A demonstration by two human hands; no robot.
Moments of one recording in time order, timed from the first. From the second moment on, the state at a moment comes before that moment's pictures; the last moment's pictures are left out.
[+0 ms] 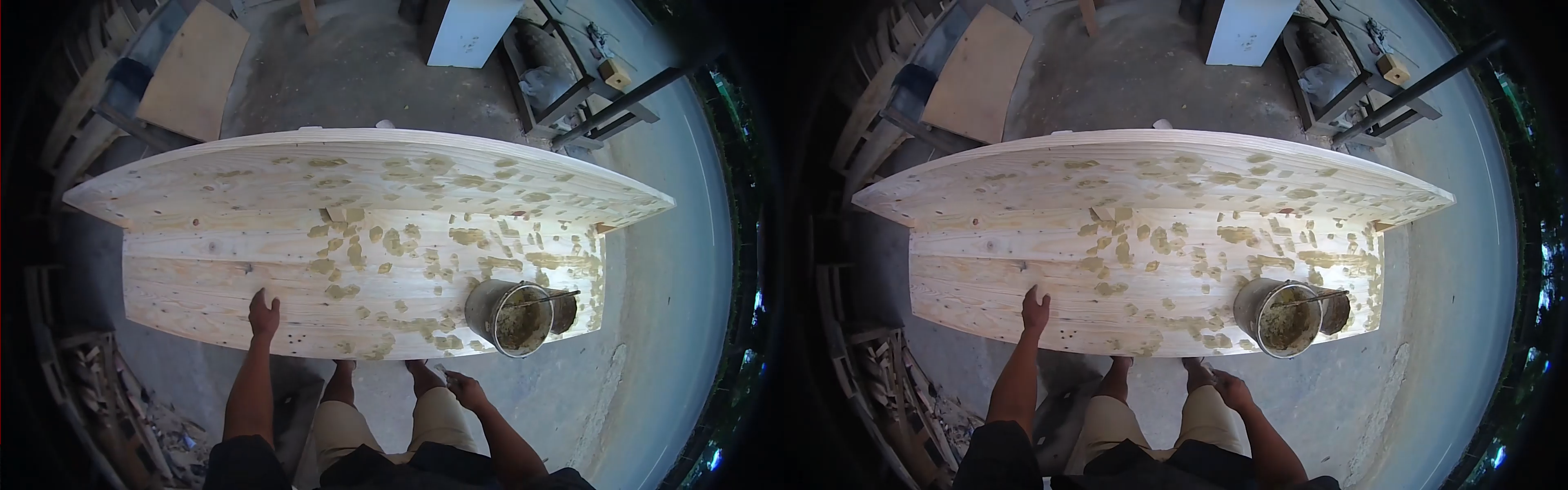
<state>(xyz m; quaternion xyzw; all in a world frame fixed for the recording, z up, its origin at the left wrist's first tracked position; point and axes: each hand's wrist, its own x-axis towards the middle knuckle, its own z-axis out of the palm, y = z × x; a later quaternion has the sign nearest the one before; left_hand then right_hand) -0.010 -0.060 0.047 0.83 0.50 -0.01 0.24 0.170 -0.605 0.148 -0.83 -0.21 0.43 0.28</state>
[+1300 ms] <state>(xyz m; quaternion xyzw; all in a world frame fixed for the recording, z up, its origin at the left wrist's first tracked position) -0.171 -0.367 0.228 0.66 0.56 0.00 0.50 0.292 -0.784 0.196 -0.84 0.00 0.46 0.28</state>
